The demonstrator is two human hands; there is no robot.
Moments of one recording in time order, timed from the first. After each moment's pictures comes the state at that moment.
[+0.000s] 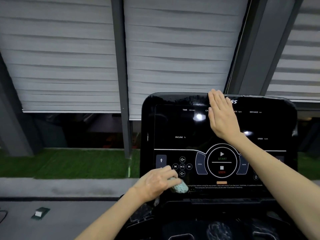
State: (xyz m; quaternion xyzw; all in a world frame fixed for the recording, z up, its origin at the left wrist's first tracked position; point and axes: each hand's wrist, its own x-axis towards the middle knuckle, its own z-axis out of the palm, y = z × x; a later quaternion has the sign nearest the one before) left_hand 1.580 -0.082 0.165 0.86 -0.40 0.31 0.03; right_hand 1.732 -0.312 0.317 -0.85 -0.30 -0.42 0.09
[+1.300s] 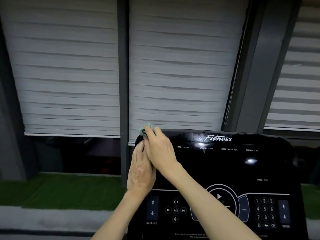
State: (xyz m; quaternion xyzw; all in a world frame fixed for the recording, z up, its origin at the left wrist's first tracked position) left_hand 1.643 -0.080 0.258 0.83 0.03 0.53 0.15; right_hand 1.669 -0.152 0.348 -0.79 -0.39 -0.41 0.26
